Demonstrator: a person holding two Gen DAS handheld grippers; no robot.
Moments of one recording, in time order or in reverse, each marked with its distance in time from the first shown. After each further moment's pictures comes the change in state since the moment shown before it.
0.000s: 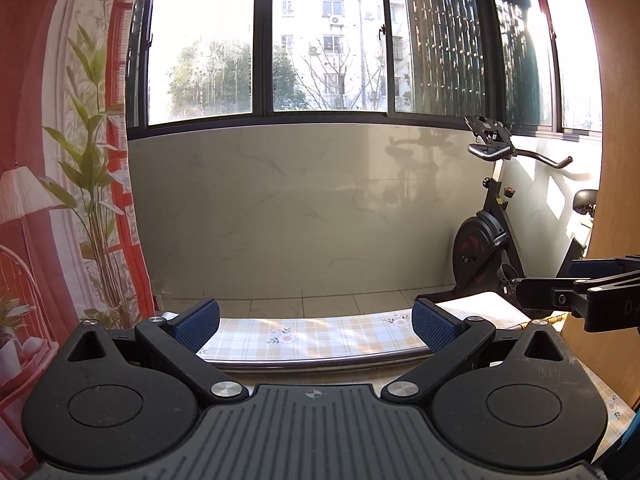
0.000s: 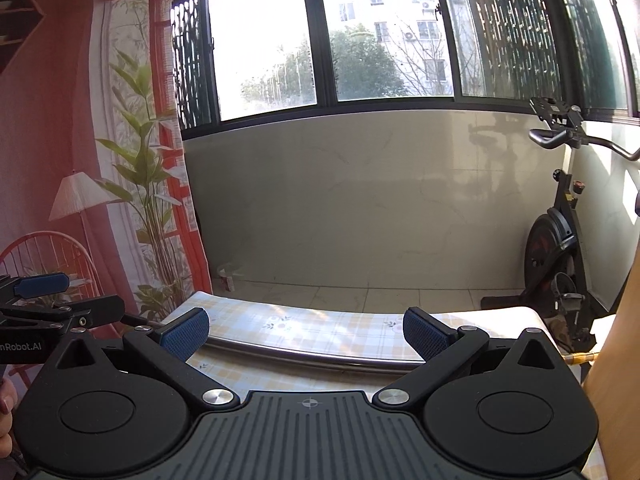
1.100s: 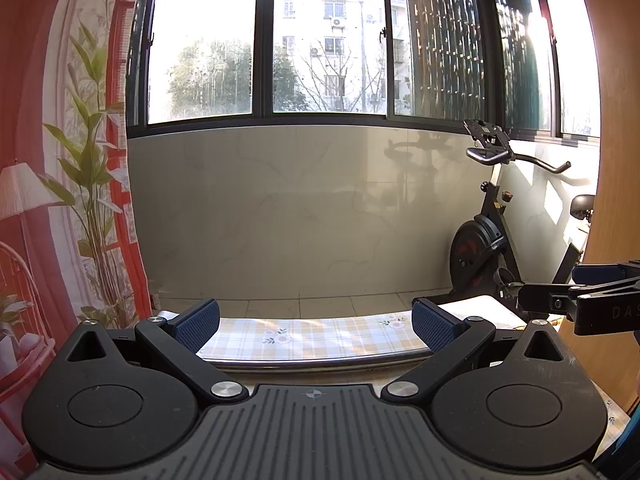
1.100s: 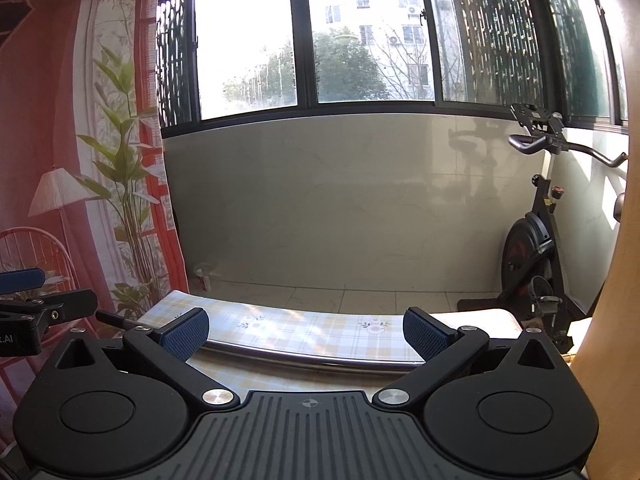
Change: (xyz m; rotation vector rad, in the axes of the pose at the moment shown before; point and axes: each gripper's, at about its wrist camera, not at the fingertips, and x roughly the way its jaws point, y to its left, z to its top) left arm -0.002 0.006 0.003 -0.014 -0.003 -0.012; right arm 0.004 0.012 -0.003 -0.013 0.001 -0.082
